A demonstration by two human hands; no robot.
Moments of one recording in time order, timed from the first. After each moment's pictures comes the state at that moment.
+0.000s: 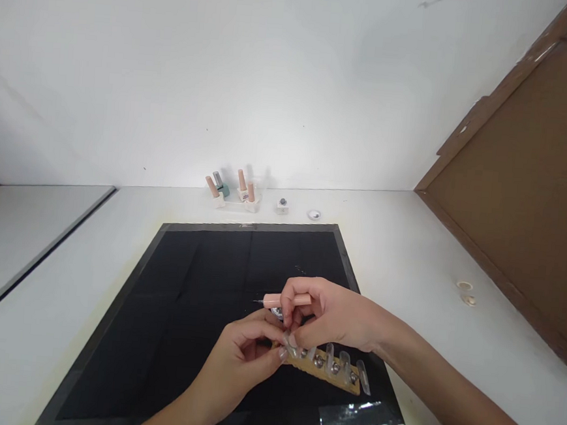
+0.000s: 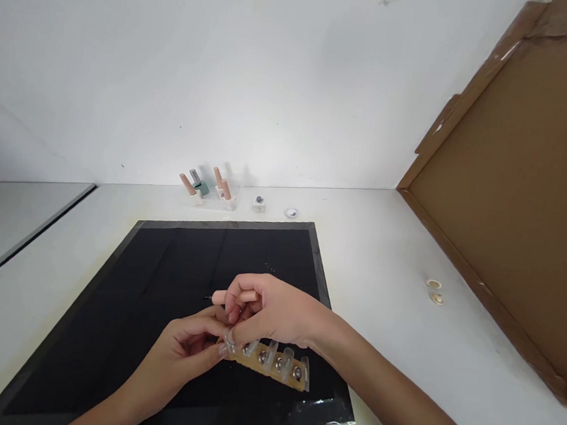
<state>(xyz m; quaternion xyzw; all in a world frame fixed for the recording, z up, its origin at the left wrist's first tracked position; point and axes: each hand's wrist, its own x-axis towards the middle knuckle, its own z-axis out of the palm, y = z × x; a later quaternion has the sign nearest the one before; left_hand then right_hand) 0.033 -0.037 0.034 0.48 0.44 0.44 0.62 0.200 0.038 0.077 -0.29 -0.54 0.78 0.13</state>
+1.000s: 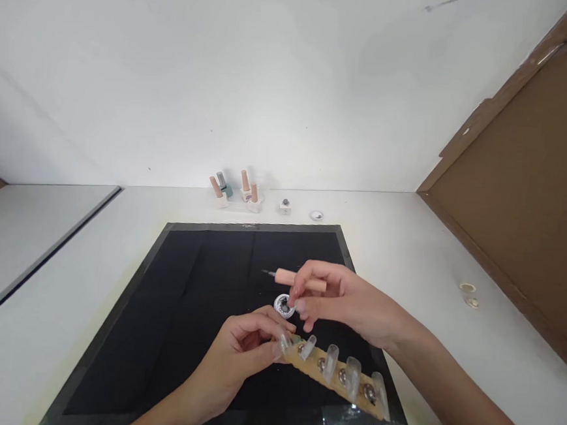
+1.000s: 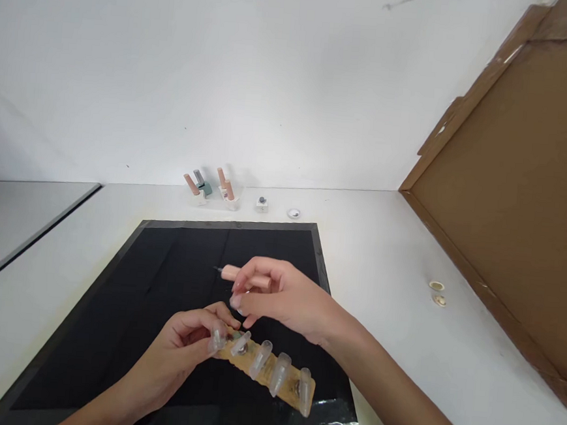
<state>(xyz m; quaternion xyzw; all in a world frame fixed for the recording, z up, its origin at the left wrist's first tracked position) 0.025 -0.039 0.032 0.37 0.38 0.48 0.70 0.204 0.034 0.097 -0.31 -0.54 0.75 0.22</state>
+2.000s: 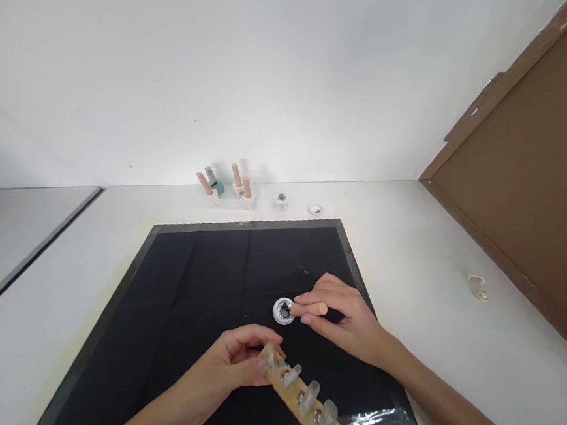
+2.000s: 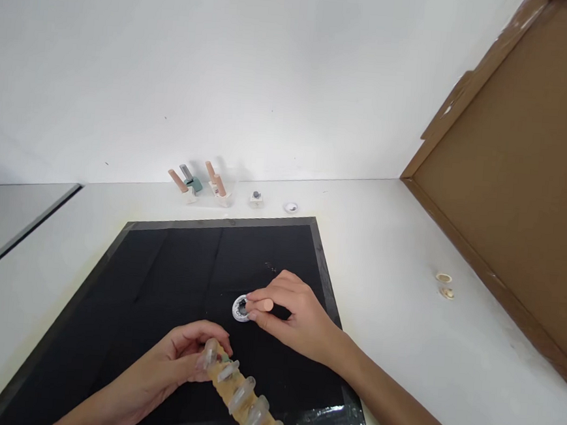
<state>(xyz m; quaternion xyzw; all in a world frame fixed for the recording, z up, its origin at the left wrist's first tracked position) -0.001 -0.033 0.015 0.30 0.45 0.32 0.78 0.217 0.035 0.017 -0.29 -0.81 0.34 0.37</state>
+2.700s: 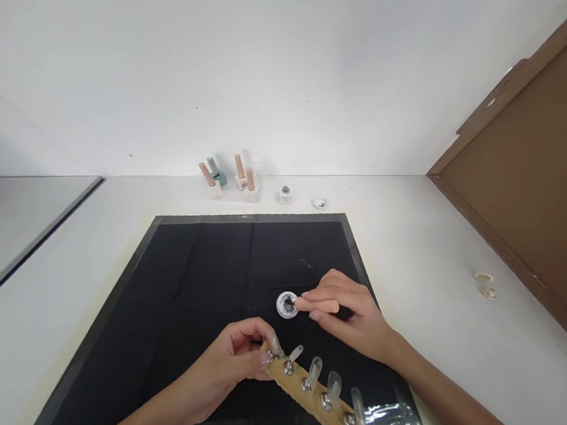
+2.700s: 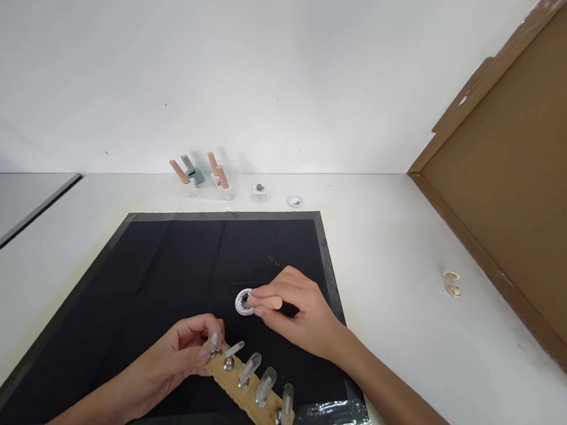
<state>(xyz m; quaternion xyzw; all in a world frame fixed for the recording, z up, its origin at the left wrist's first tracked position) 0.003 -0.035 0.009 0.28 0.41 0.36 0.79 0.219 0.037 0.011 -0.24 -0.81 0.32 0.43</state>
